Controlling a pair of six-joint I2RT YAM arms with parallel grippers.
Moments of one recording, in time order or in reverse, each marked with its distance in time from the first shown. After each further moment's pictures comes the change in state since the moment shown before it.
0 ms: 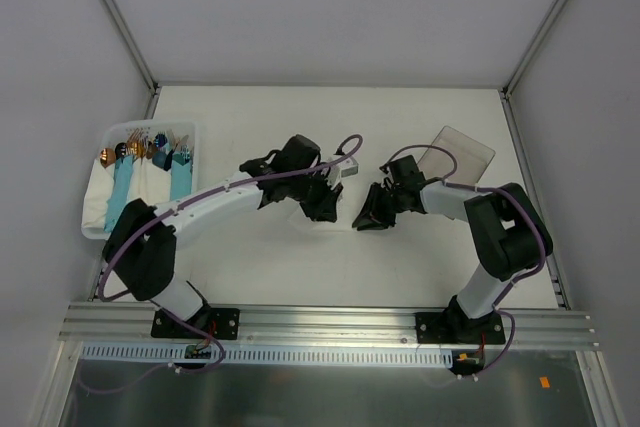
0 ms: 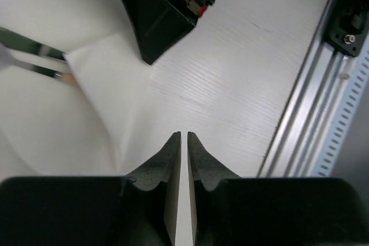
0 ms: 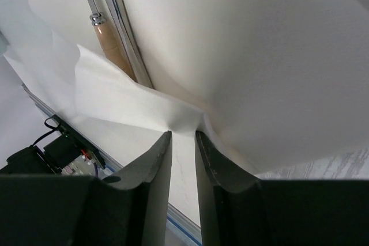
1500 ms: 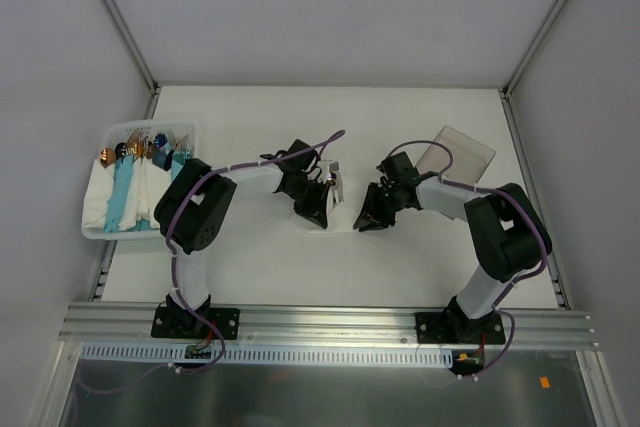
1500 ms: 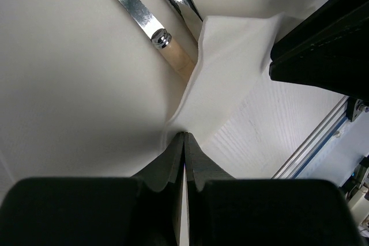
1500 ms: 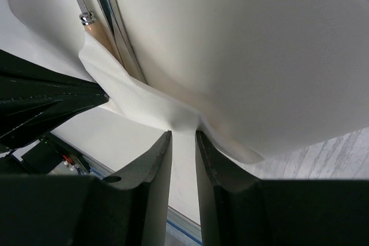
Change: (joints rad) left arm 0.157 0.414 0.035 0.029 0.068 -0.345; right arm 0.039 -0.006 0.067 -0.135 0.093 -0.026
